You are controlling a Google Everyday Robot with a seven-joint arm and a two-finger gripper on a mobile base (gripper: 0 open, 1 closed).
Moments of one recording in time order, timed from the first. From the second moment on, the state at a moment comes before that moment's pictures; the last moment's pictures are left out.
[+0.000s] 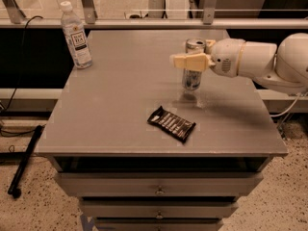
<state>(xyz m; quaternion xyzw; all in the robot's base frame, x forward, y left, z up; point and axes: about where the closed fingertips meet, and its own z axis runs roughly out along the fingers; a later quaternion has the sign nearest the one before) 0.636 -0.091 0.935 -0.36 0.67 0.33 0.56</state>
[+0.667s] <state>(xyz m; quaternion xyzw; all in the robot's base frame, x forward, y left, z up) 0.600 -0.070 0.910 -0.37 0.66 0.36 0.55</state>
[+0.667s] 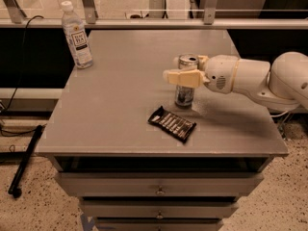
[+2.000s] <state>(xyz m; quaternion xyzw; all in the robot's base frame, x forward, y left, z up) 0.583 -0.050 0.902 -0.40 0.63 0.38 0.55</state>
